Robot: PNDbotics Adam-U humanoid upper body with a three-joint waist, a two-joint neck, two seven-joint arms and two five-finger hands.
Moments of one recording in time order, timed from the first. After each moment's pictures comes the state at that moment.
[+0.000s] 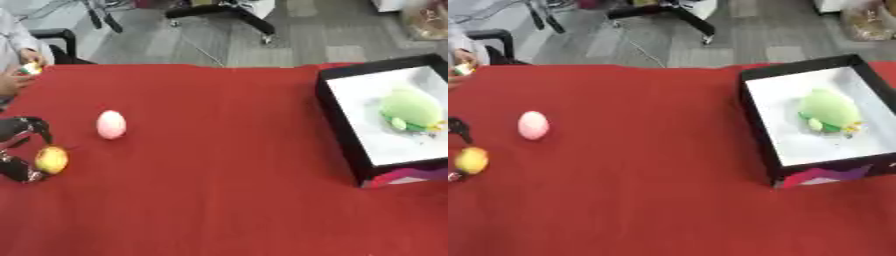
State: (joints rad) left arm -0.47 0.89 -0.02 -1.15 -0.79 -0.06 -0.32; right arm -0.72 -0.79 -0.10 -1.47 -0.06 -0.14 0.13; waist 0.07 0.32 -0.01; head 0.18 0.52
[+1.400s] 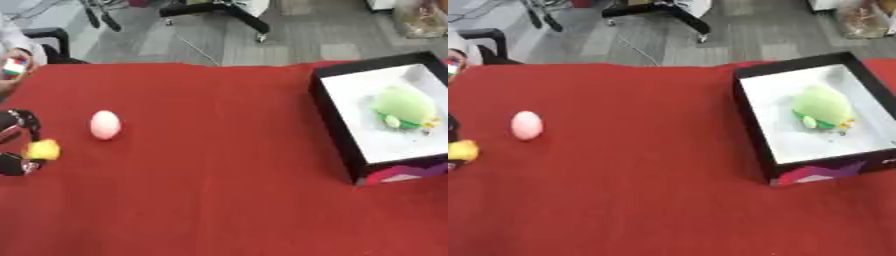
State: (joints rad) left arm -0.44 0.92 -0.02 -1.30 -0.72 -0.05 -0.27; right arm -0.70 -0.79 -0.11 -1.47 -0.06 -0.14 0.12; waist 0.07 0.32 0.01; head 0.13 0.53
